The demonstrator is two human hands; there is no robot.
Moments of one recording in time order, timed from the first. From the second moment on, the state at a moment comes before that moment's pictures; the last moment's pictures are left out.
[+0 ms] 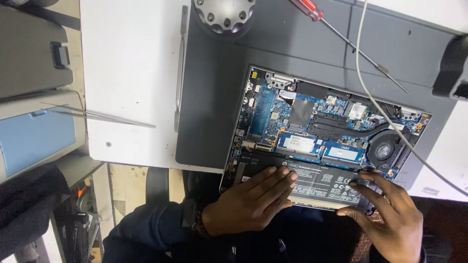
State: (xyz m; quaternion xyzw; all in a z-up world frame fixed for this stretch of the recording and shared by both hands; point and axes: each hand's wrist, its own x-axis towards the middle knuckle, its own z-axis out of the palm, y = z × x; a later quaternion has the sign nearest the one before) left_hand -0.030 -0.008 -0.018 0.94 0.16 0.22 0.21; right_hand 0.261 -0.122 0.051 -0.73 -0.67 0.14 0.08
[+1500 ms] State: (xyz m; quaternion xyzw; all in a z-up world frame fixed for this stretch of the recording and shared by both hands) left_hand -0.028 -0.005 -0.022 0.94 0.15 0.26 0.15; right_hand 0.266 -0.122 0.050 -0.70 -0.70 0.13 0.09
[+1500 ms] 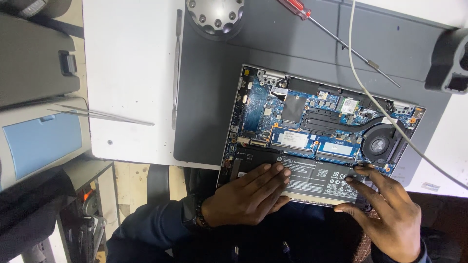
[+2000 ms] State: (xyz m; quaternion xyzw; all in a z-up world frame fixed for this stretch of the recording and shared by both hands) left_hand -0.027 -0.003 -0.021 0.94 0.15 0.27 0.15; right_hand 0.266 -0.122 0.051 -0.70 -0.69 0.14 0.09
